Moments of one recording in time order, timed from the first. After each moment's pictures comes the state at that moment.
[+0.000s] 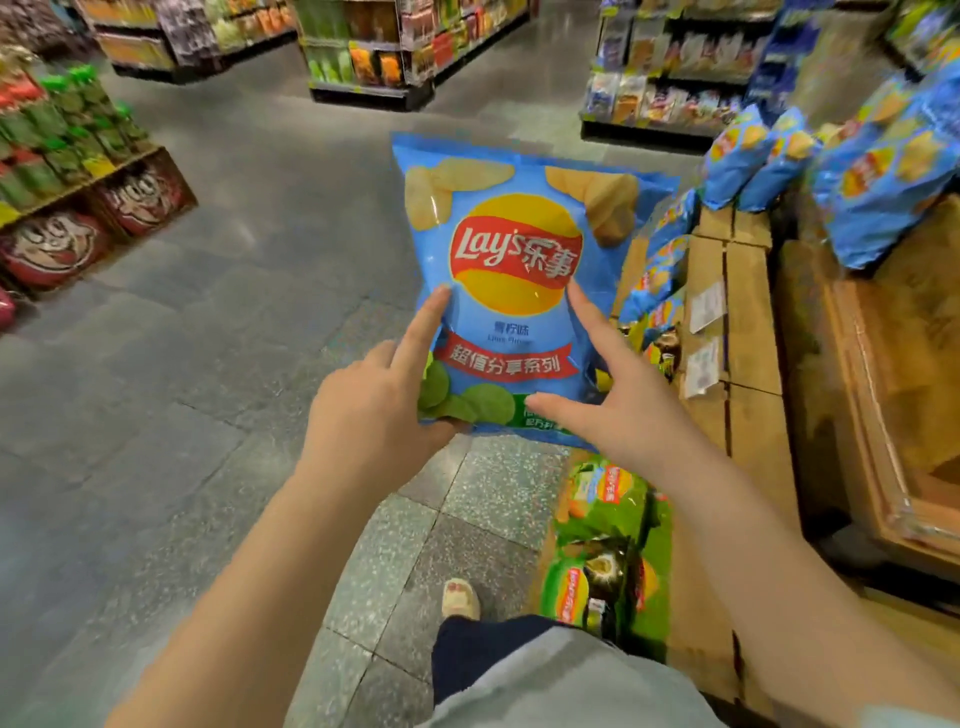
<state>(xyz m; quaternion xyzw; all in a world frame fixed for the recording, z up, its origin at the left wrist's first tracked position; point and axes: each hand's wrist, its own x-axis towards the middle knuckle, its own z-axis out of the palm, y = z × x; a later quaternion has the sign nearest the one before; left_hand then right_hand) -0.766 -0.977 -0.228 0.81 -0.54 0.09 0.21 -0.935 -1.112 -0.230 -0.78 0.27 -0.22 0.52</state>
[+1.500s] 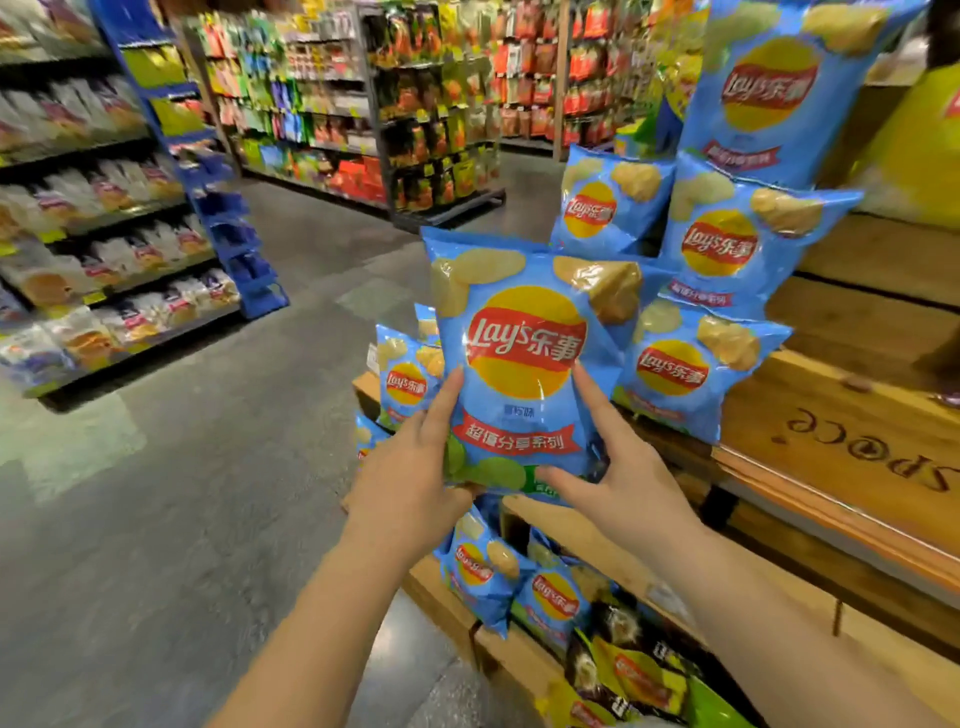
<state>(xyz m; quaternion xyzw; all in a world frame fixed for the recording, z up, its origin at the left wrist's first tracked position) -0.534 -1.881 -0.221 0.35 -0.90 -0.14 0.22 -0.702 -1.759 -0.220 -0.50 0.66 -0.51 0.22</state>
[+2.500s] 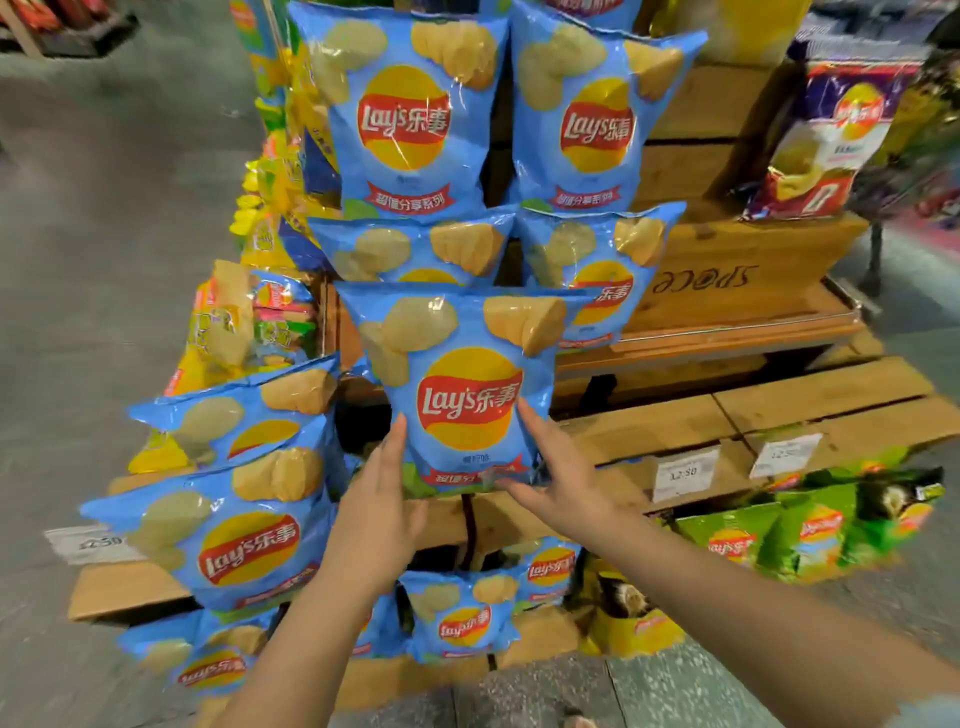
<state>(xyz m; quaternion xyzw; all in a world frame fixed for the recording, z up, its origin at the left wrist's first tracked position) -0.672 -2.187 -0.385 -0.02 -0.93 -0.36 0.06 -0.727 -1.976 -0.373 -0.21 0.89 -0.41 0.00</state>
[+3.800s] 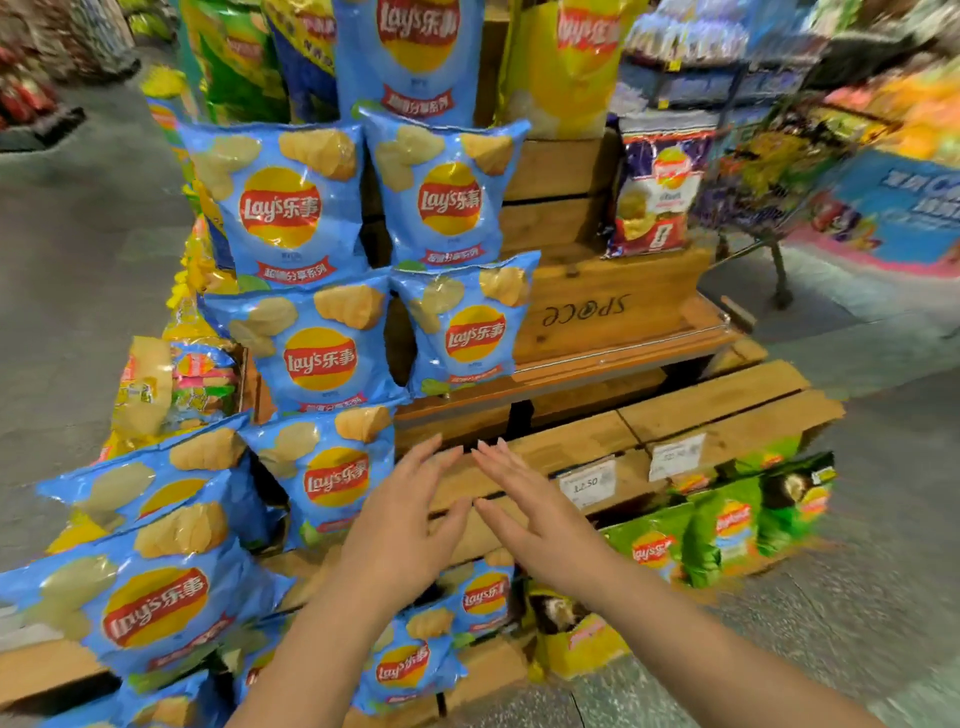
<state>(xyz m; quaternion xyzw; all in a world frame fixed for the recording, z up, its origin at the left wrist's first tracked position) -0.655 -2.066 -0.278 -0.13 -0.92 -0.37 -0.02 -0.662 -1.893 -0.288 -0.18 0.88 -0.43 0.09</state>
